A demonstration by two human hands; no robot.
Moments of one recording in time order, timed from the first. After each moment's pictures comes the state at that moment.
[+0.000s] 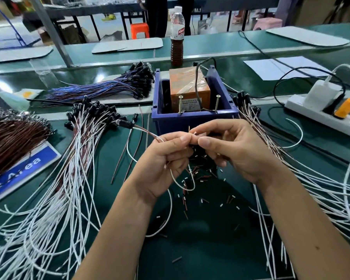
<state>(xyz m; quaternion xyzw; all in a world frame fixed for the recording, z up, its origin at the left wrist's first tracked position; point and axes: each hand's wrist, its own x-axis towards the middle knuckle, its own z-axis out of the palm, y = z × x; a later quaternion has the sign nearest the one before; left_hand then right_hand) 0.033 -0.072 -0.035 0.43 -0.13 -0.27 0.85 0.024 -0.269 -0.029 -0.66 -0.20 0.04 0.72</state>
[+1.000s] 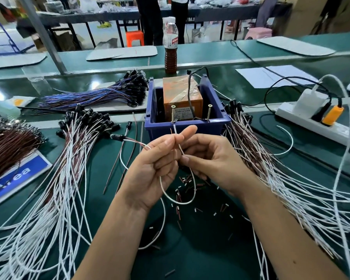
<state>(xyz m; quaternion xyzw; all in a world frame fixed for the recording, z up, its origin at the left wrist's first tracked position) 0.032 -0.068 -0.037 0.37 -0.17 -0.25 0.88 0.024 -0.249 -0.049 -0.68 -0.16 0.03 0.71</state>
